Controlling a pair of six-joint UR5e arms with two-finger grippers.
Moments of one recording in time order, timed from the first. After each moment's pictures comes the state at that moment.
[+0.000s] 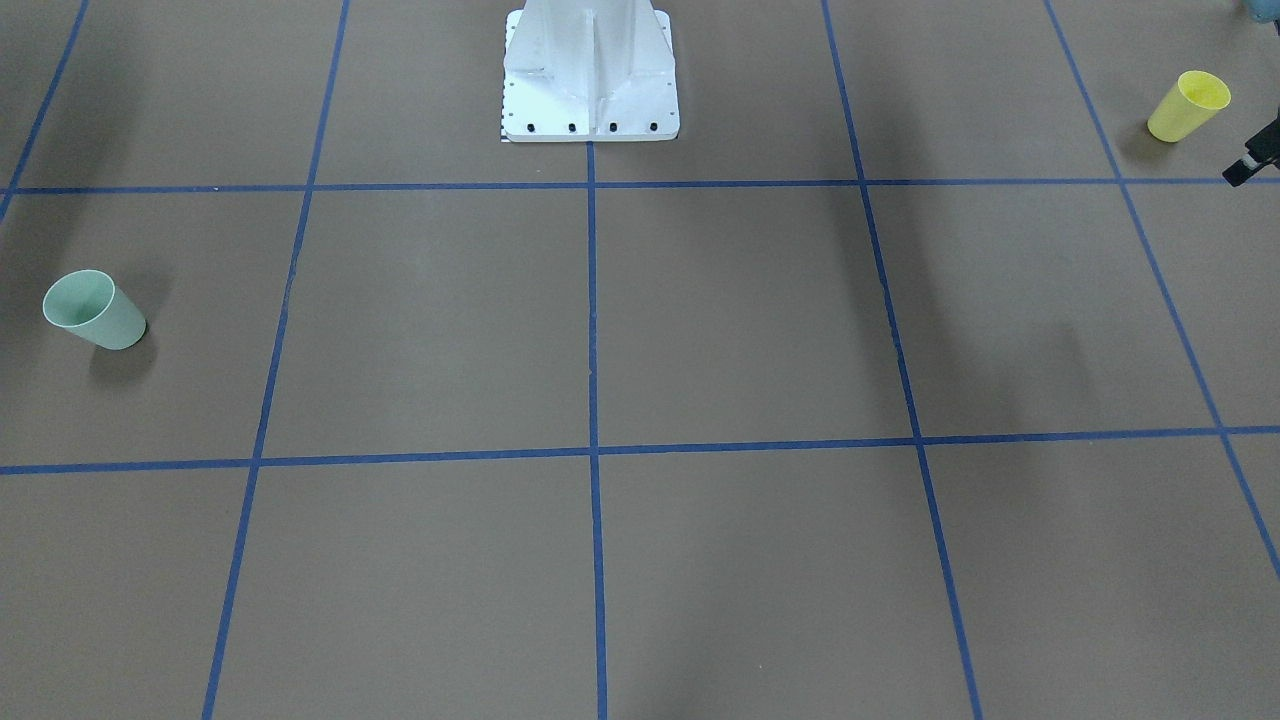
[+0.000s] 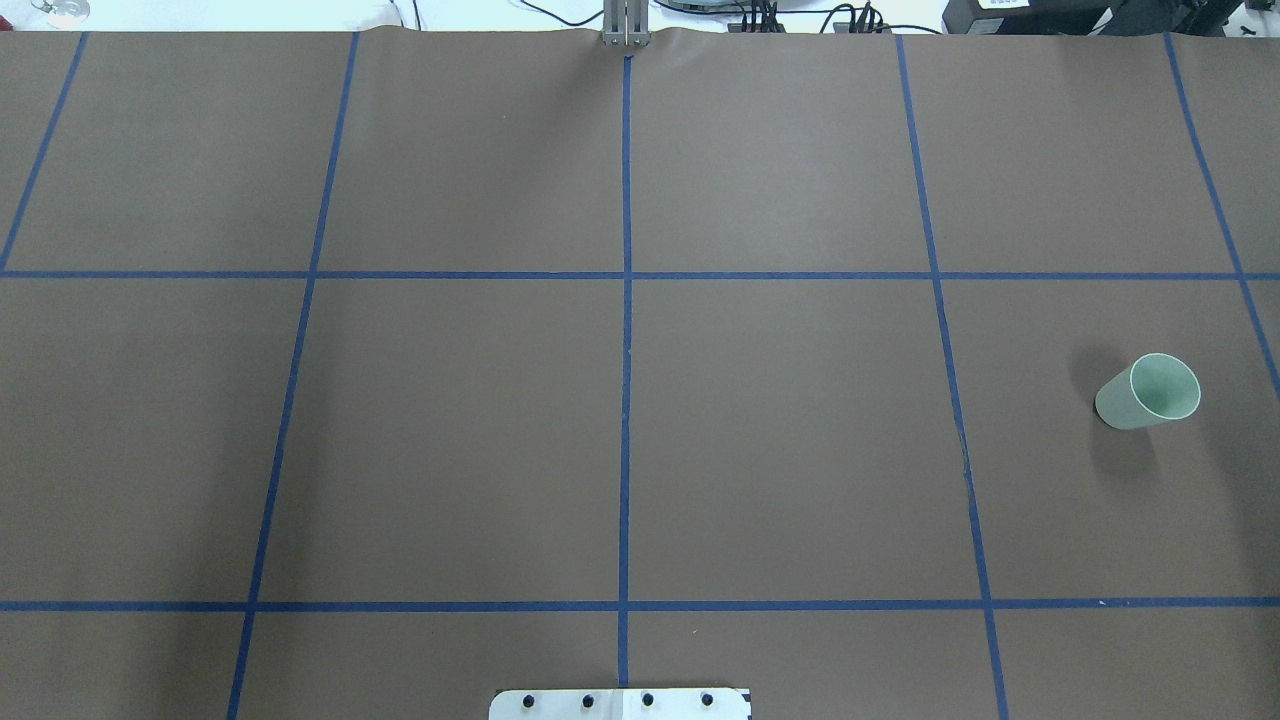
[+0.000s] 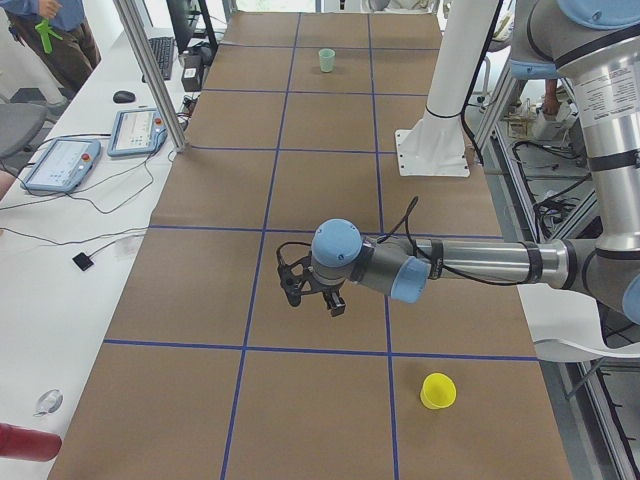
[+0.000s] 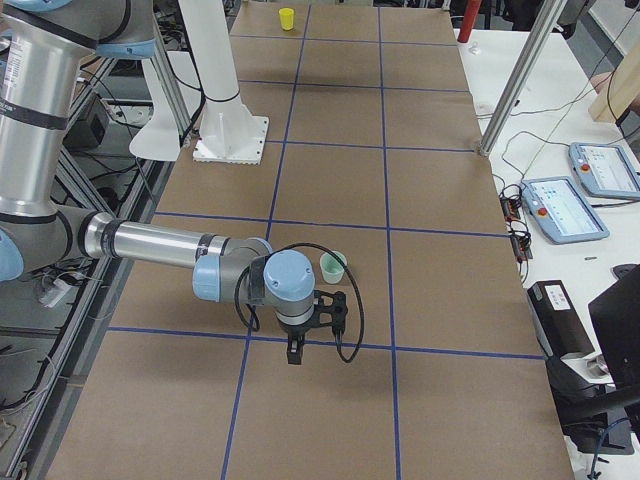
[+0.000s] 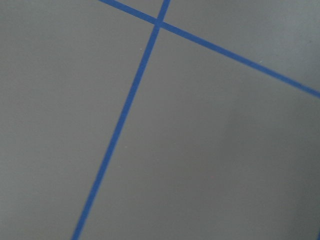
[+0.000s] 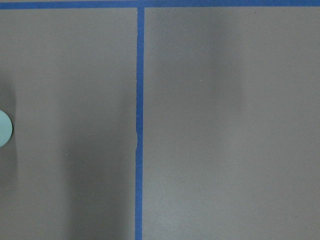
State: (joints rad) left arm -1.47 -1.29 -1.86 -1.92 -2.57 -0.79; right arm 1.61 -1.90 1.79 -1.49 2.37 -0.04
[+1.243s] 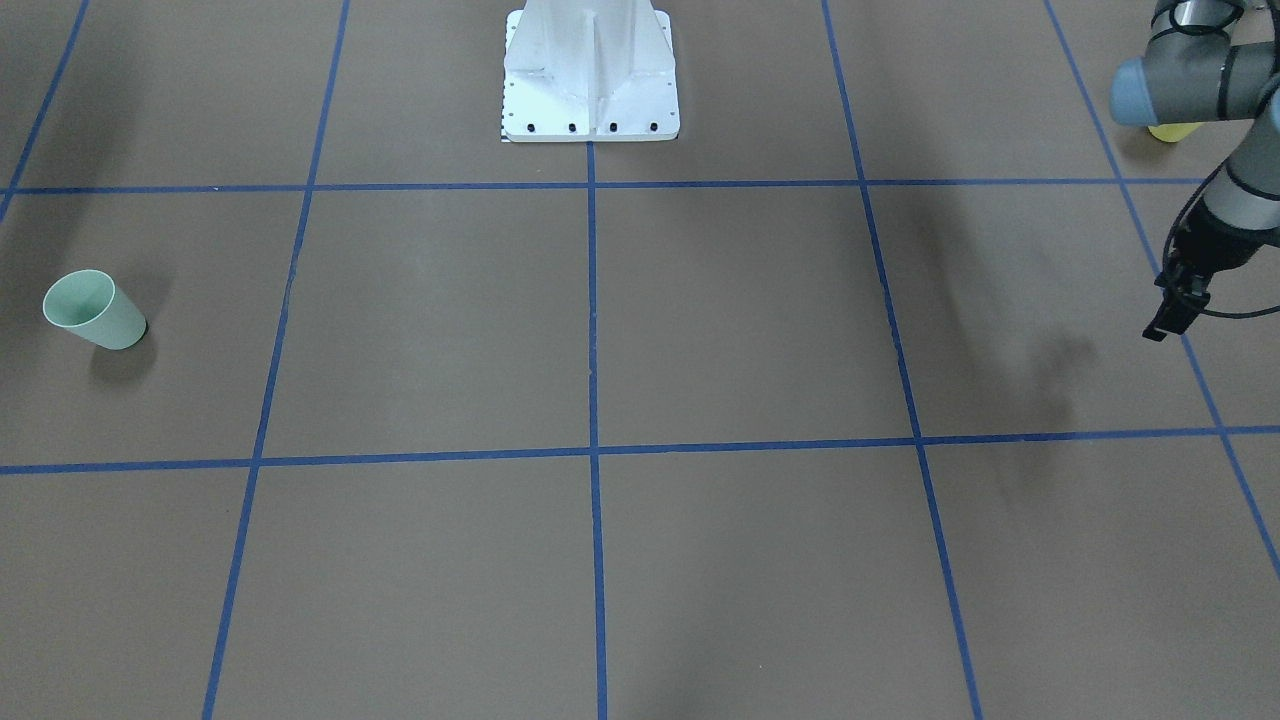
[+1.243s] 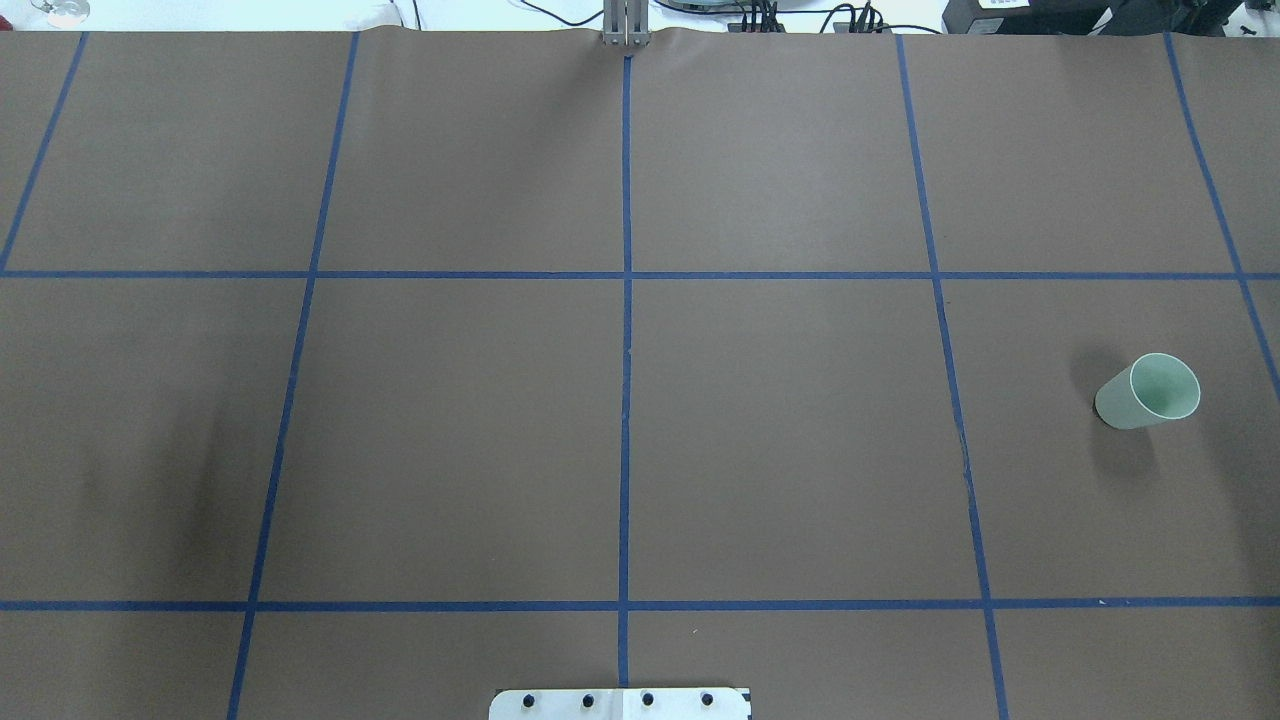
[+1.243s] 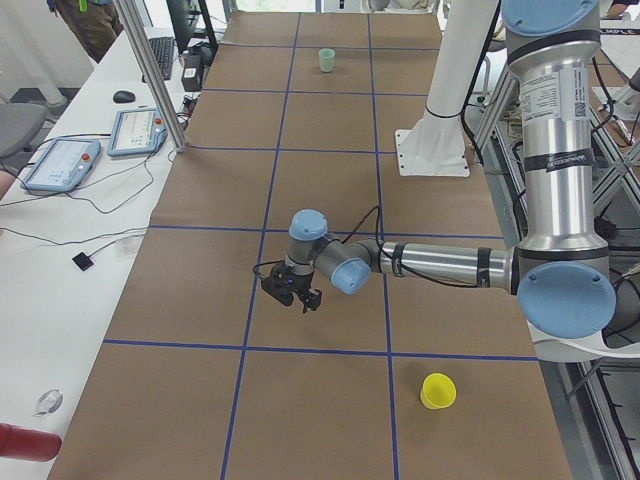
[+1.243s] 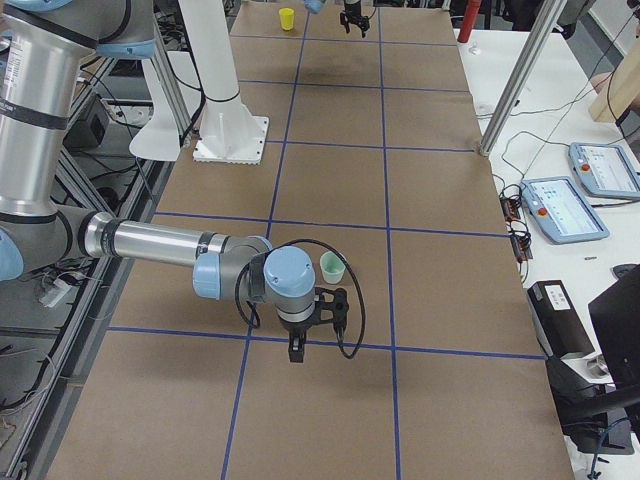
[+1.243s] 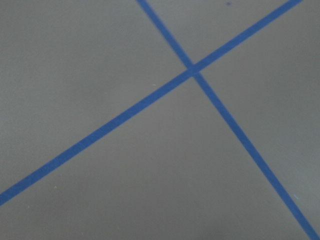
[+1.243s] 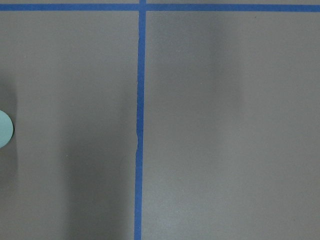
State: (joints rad) left arm -1.00 -1.42 -1.69 -2.11 -1.93 -1.79; right arm 1.61 -1.90 1.81 -1.48 2.36 -0.04
